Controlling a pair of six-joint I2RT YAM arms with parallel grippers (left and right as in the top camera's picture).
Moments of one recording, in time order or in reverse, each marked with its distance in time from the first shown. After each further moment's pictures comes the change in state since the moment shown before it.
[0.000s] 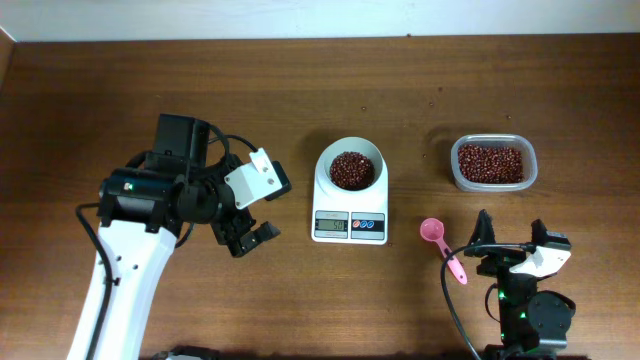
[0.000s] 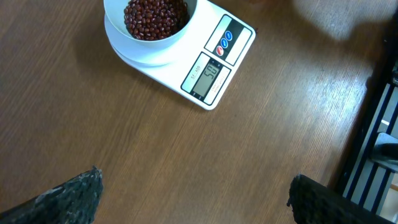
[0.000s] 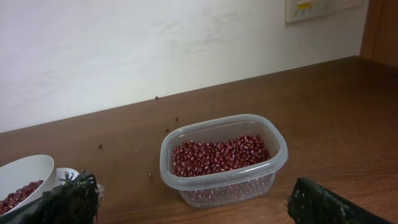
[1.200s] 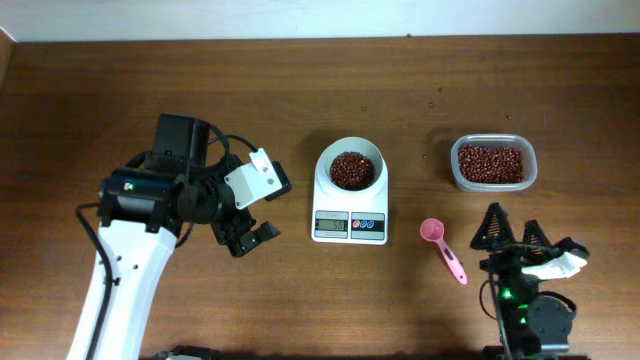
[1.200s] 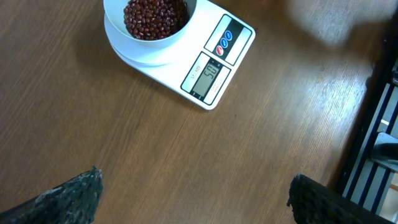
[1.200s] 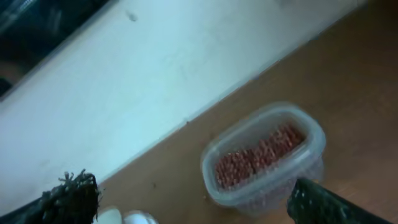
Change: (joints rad) left arm 0.000 0.000 0.000 0.000 0.000 0.000; right arm 0.075 0.000 0.029 0.018 0.091 0.411
